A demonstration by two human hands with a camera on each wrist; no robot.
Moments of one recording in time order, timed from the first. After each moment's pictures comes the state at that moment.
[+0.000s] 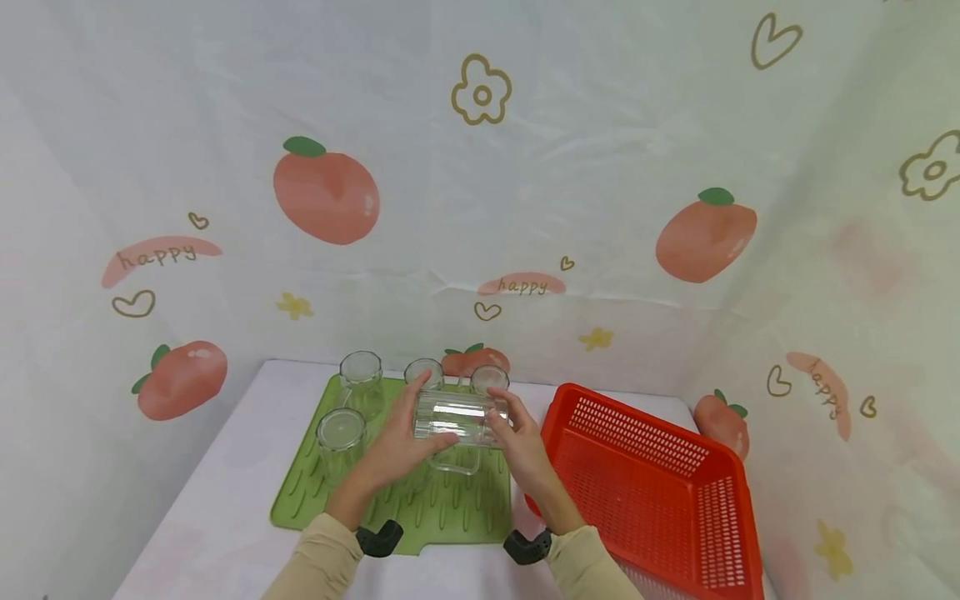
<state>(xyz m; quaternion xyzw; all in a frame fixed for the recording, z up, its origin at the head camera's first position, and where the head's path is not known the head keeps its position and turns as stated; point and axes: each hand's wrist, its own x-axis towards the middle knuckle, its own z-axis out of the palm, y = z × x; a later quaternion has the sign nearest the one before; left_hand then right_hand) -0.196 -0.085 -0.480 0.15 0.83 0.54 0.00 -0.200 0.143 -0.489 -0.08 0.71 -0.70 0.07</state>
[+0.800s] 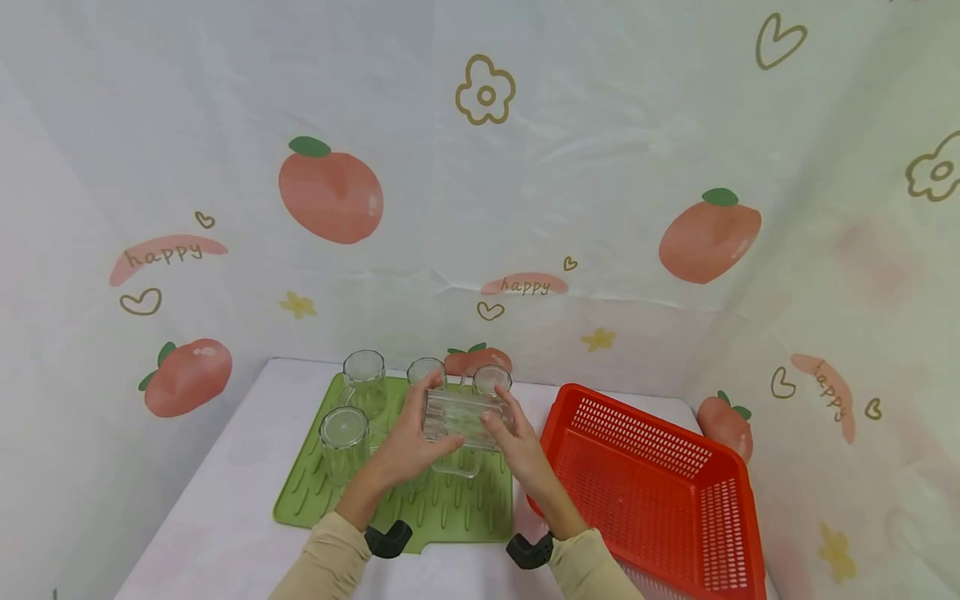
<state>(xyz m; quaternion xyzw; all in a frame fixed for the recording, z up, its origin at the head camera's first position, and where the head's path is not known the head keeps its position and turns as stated) -0.191 -0.075 -0.472 0.18 0.80 0.58 0.00 -0.195 0.140 -0.487 -0.08 0.76 -0.64 0.07</state>
